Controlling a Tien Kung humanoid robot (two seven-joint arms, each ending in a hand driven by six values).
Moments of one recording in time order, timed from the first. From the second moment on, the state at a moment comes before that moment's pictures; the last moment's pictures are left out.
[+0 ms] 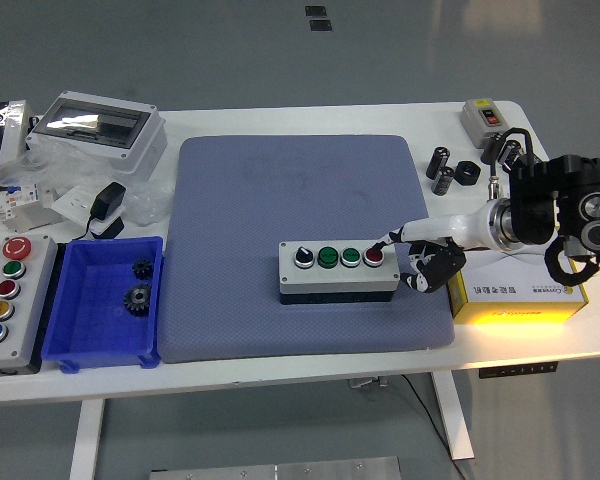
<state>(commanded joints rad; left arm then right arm) 0.05 0.10 -1.44 -0.18 1.10 0.08 0.31 0.99 -0.76 0.37 1.63 -1.01 0.50 -0.55</state>
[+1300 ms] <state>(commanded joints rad) 0.07 0.08 -1.44 -0.18 1.10 0.08 0.32 0.50 -0.48 1.14 1.64 -1.48 0.14 -0.29</state>
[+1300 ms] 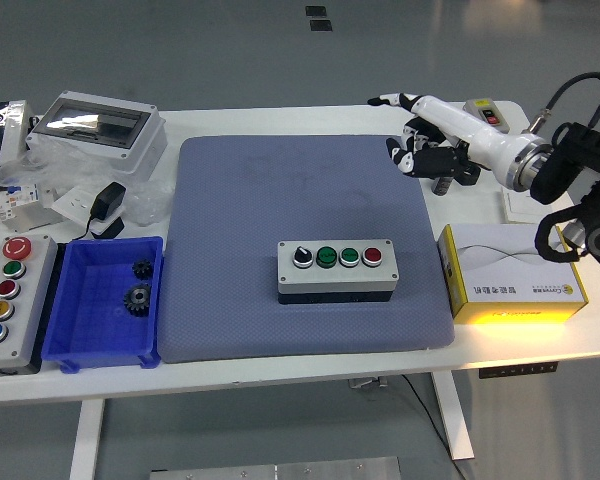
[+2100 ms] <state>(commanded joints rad) 0.03 0.09 -1.45 -0.18 1.14 0.07 0.31 0.13 -0.25 1.26 1.45 -0.99 -0.27 0.36</state>
